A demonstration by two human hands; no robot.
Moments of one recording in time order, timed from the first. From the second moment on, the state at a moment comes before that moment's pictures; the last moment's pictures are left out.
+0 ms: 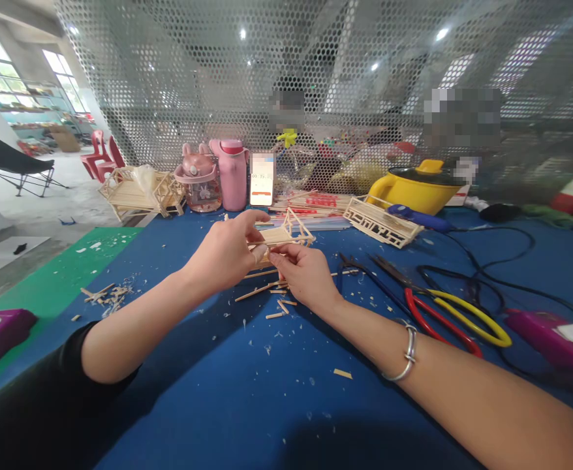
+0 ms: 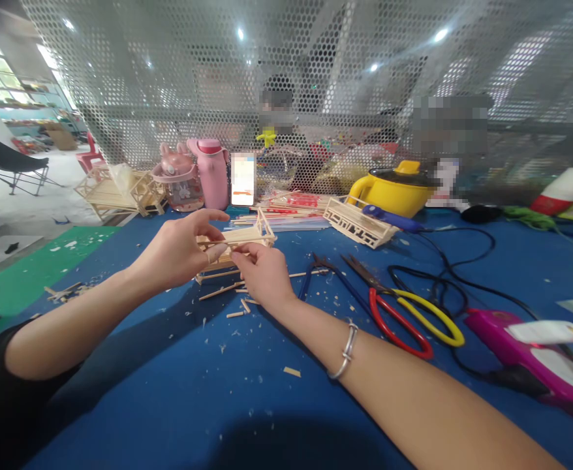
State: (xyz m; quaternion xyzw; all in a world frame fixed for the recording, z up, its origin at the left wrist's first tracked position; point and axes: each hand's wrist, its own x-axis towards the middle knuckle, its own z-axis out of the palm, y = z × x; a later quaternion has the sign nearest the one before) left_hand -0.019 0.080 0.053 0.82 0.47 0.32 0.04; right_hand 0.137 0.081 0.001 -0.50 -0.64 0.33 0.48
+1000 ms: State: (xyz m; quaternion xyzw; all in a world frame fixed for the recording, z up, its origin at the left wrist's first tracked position) left_hand -0.049 0.087 0.063 0.72 0.47 0.50 0.11; right_hand 0.149 0.067 0.009 -0.52 -0.64 0.29 0.49
